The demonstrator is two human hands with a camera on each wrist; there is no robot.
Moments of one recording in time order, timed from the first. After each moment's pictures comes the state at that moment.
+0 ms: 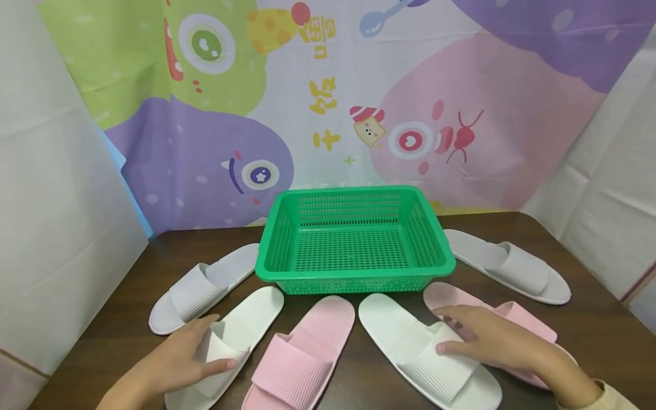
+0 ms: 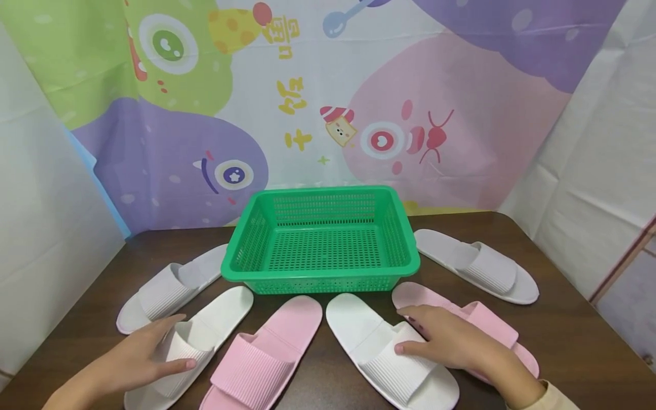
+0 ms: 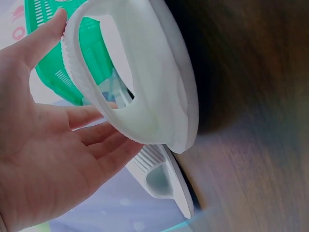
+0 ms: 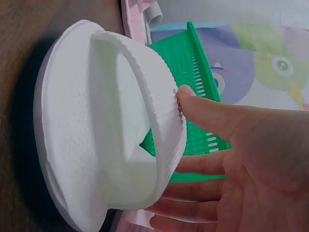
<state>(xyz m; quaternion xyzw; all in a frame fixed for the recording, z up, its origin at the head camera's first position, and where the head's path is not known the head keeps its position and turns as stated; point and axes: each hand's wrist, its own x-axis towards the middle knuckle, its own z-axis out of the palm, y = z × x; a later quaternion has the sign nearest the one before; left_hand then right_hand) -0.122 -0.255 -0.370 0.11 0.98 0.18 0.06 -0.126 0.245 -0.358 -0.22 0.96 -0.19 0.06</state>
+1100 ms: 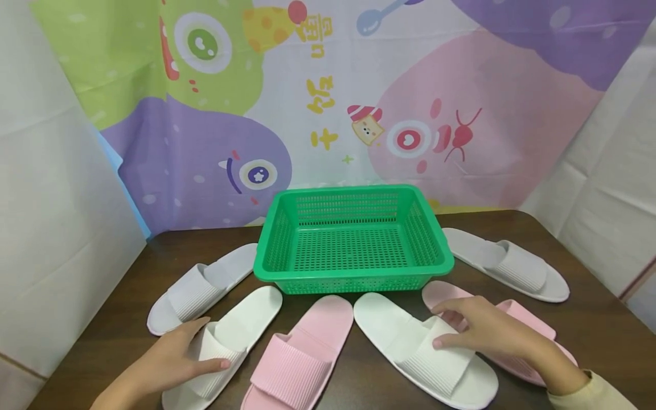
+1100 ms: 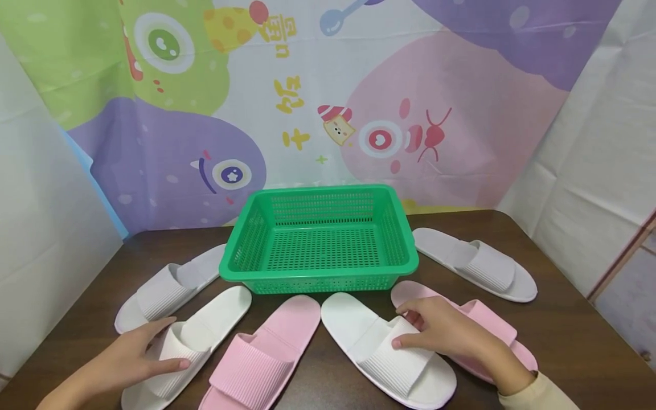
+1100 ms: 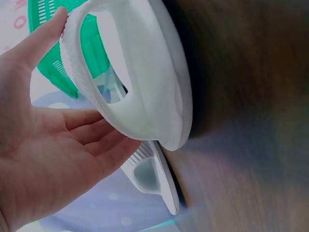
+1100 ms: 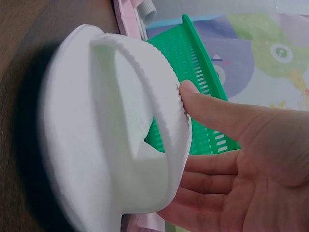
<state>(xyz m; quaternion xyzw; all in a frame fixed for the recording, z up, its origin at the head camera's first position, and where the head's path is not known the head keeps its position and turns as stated) -0.126 -0.263 -0.369 0.08 0.98 0.18 0.09 -0.141 0.244 -0.361 -0.26 0.93 -0.25 0.04</state>
